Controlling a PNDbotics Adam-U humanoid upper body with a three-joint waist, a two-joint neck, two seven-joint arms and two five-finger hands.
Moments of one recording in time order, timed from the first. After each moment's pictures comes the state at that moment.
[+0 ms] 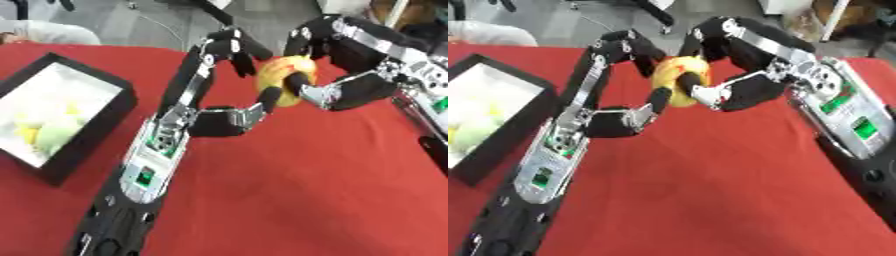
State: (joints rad) left arm -0.71 -0.13 -0.37 -1.43 -0.47 -0.50 0.01; right arm -0.47 -0.68 0.24 -1.98 -0.22 0.00 0.36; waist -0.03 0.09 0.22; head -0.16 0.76
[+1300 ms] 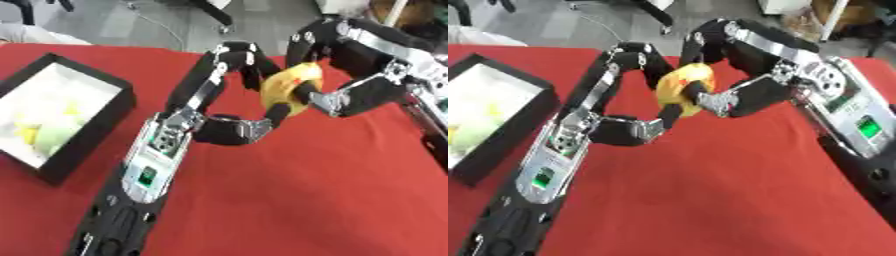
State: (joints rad) left arm -0.71 -0.13 -0.37 -1.43 -0.49 -0.50 -0.12; right arm -0.47 -0.69 0.24 -1.98 -0.27 -0.09 0.42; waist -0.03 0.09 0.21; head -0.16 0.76
